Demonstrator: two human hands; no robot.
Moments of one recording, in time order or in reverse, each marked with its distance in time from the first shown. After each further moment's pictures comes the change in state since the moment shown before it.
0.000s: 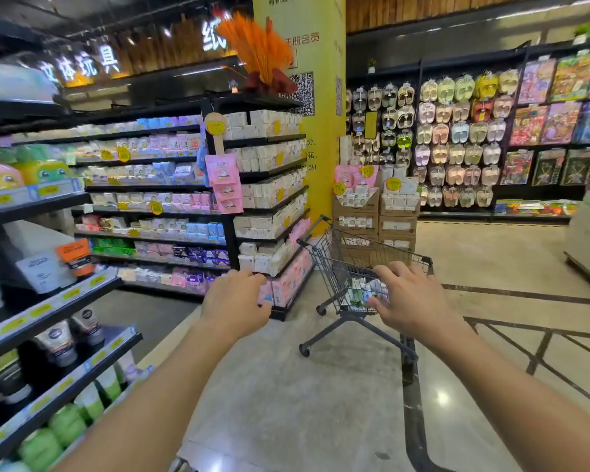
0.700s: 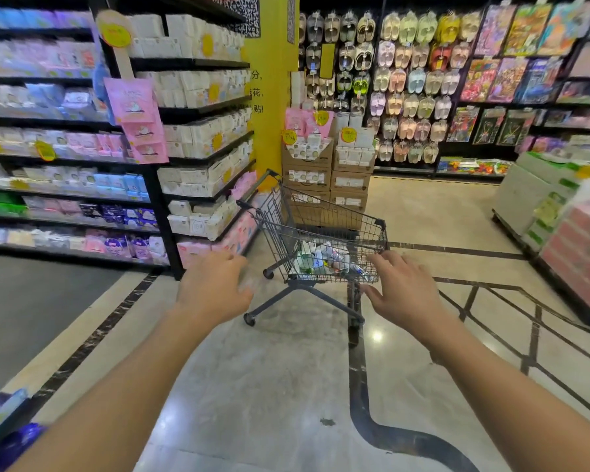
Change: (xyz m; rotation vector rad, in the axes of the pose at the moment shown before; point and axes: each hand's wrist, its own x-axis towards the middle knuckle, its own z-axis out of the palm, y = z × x) left_hand 0.184 0.048 0.147 -0.094 -0.119 0.109; right_hand 0.120 0.101 0.128 -0.076 -0.112 0.154
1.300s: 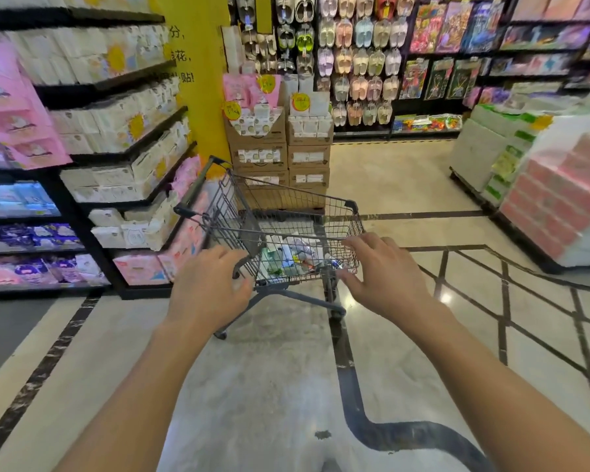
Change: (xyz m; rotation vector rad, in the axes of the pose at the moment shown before) left_hand 0.223 0.023 0.083 -0.202 0.030 0.118; right_hand 0.183 0.031 0.073 0.122 0.000 0.103
